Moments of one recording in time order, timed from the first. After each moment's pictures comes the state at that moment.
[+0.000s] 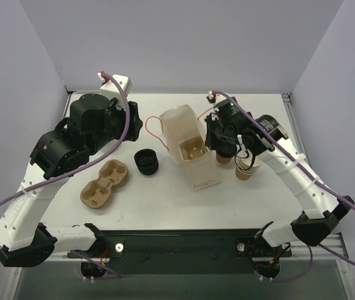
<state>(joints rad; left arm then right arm) -0.73 1.22 1.81 -0.99 -0.30 -0.25 0.69 1.44 1.70 -1.08 0.17 0.38</state>
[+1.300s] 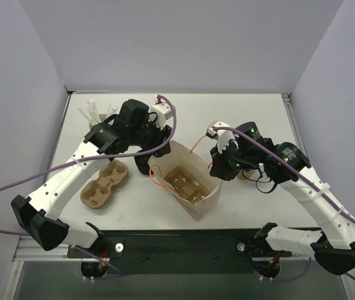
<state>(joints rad) -0.67 1.39 1.51 -0.81 0.22 -0.08 0.70 1.12 1.37 -1.05 -0.23 -0.02</state>
